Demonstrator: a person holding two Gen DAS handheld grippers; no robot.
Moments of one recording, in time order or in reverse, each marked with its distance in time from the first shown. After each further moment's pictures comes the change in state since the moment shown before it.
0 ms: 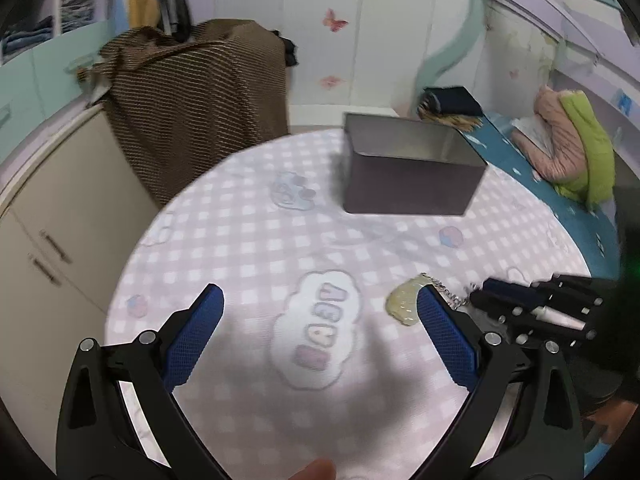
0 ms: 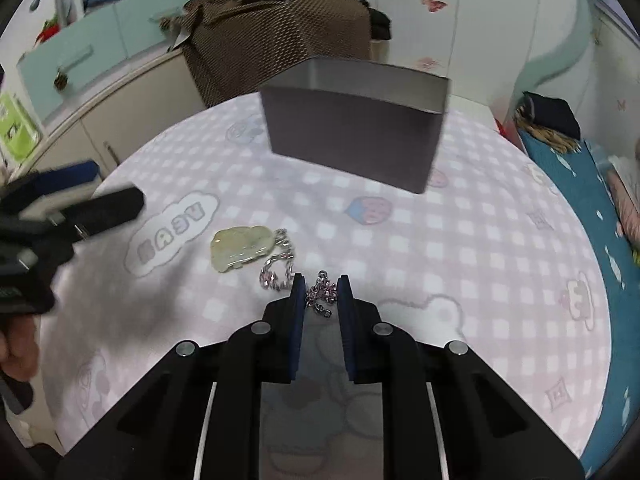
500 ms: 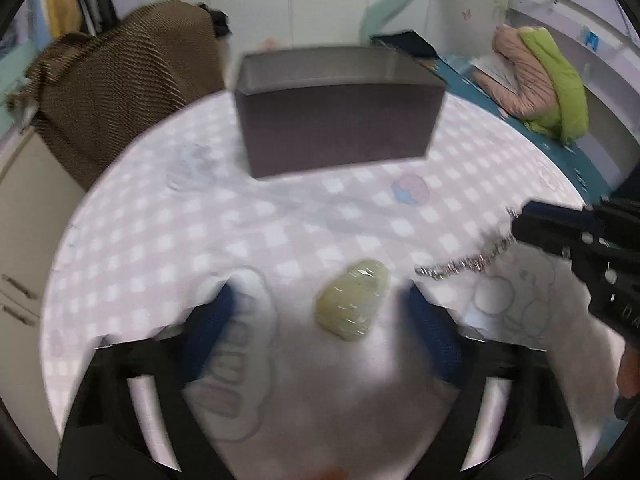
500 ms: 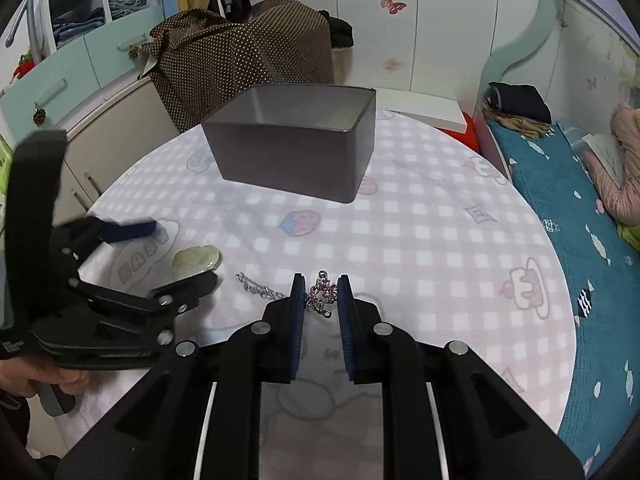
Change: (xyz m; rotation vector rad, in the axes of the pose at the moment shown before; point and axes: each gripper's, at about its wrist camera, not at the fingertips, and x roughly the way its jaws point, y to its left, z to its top) left arm 0.065 -0.046 -0.005 0.168 0.128 -0.110; right arm -0.028 -0.036 0.003 0.085 -0.031 -0.052
